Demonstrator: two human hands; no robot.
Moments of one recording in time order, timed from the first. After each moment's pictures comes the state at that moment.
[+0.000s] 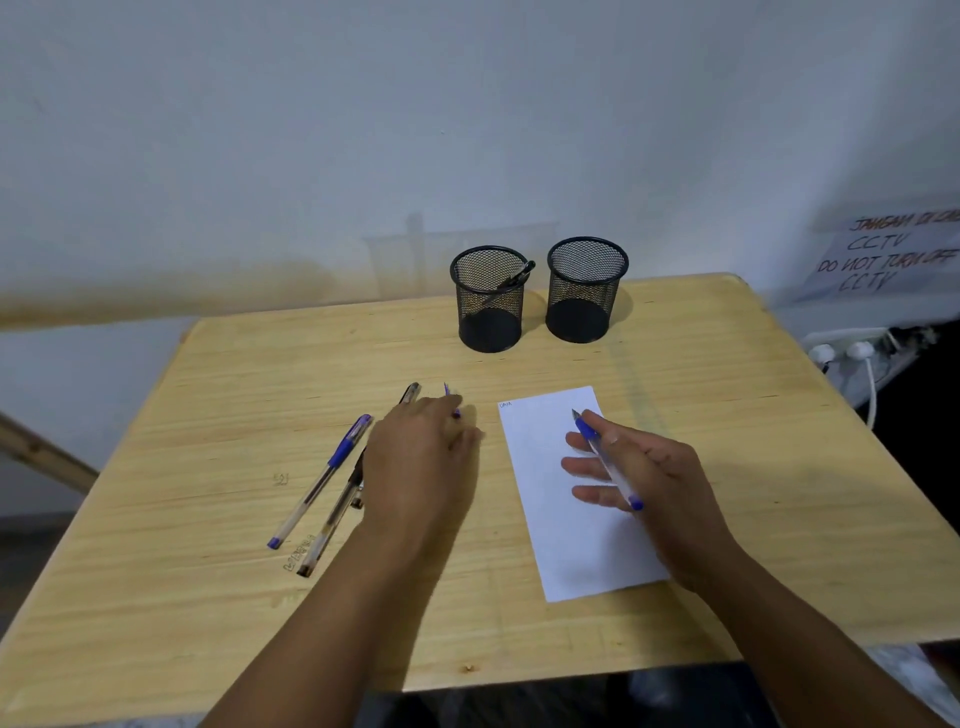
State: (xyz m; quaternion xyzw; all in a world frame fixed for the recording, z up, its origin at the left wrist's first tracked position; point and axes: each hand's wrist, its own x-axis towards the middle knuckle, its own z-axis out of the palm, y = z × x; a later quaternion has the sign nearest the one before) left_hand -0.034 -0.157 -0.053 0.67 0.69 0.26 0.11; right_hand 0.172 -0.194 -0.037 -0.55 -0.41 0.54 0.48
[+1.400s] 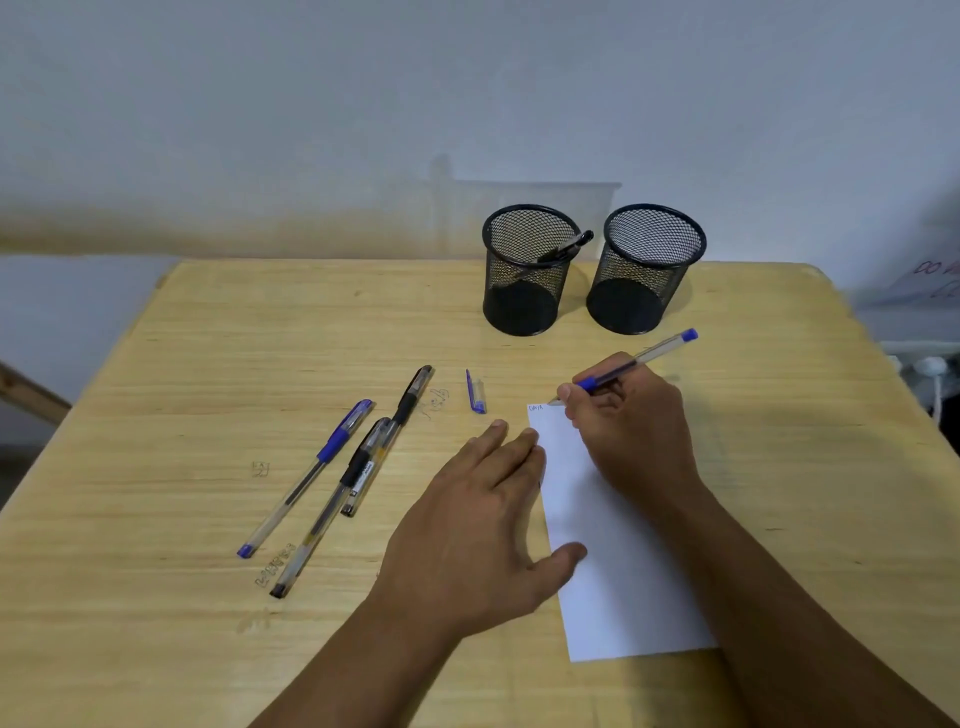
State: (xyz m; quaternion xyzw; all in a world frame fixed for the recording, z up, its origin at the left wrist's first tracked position) left_hand -0.023 -0.181 -0.077 0.82 0.54 0.17 0.12; right_hand 0.139 -0.098 -0.075 -0.64 -0.64 0.19 0.37
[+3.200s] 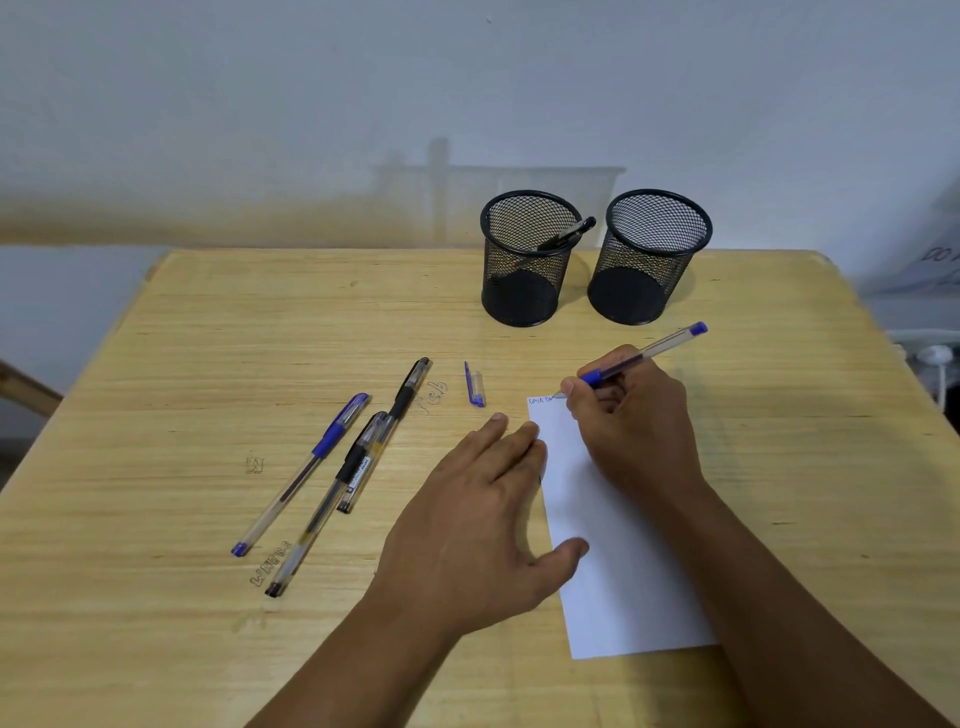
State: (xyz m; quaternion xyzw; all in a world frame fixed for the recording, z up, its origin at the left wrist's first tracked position) left_hand -0.022 -0.181 -0.076 0.81 0.54 0.16 0.13; right_hand 0.137 -0.101 -0.070 -0.67 -0.63 0.20 0.34
